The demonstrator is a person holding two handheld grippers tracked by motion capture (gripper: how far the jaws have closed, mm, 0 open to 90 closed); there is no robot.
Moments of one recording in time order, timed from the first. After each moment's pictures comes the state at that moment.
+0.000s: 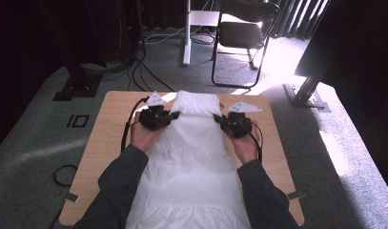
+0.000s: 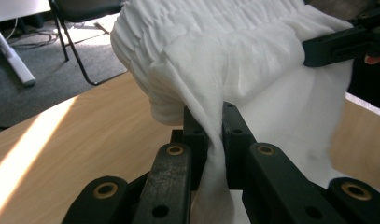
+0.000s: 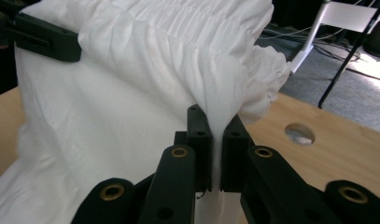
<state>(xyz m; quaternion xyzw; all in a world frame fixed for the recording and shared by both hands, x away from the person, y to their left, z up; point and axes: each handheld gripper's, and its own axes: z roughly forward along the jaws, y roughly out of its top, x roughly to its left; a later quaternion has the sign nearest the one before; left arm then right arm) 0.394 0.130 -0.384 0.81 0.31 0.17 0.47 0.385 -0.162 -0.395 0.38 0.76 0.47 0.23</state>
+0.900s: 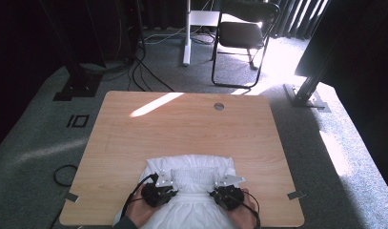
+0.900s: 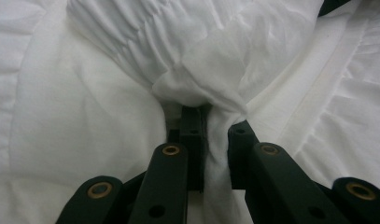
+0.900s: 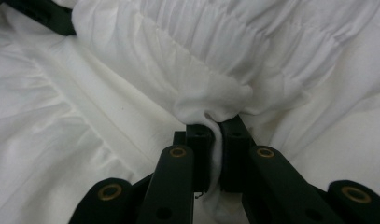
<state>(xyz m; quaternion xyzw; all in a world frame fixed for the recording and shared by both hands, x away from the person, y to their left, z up) 0.270 0.121 -0.539 0.89 0.31 0.09 0.32 0.255 -0.148 -0.548 0.39 0.84 0.35 0.11</state>
